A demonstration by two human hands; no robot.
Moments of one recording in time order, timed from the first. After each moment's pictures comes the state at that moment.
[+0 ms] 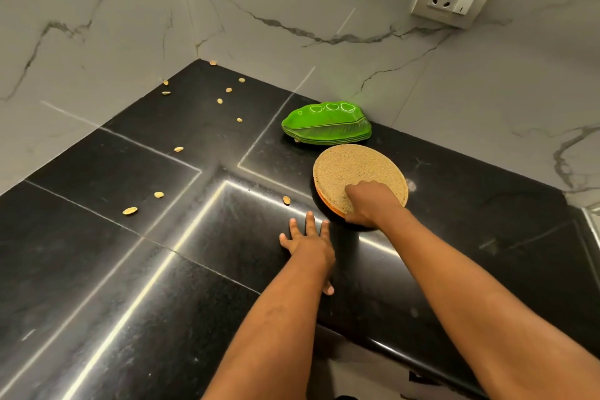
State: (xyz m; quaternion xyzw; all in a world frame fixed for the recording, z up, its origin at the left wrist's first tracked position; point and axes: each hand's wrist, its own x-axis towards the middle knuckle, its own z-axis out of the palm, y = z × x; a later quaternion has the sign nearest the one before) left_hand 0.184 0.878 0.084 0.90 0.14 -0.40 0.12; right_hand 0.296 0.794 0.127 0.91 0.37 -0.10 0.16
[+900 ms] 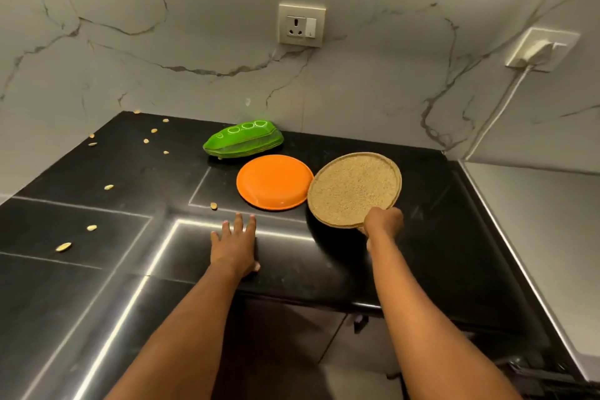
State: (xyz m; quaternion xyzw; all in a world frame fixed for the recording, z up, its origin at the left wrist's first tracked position) left_hand 0.124 0.854 0.093 0.98 0.11 -0.15 0.06; right_hand 0.217 0.606 0.128 0.73 -0.33 0.04 -0.60
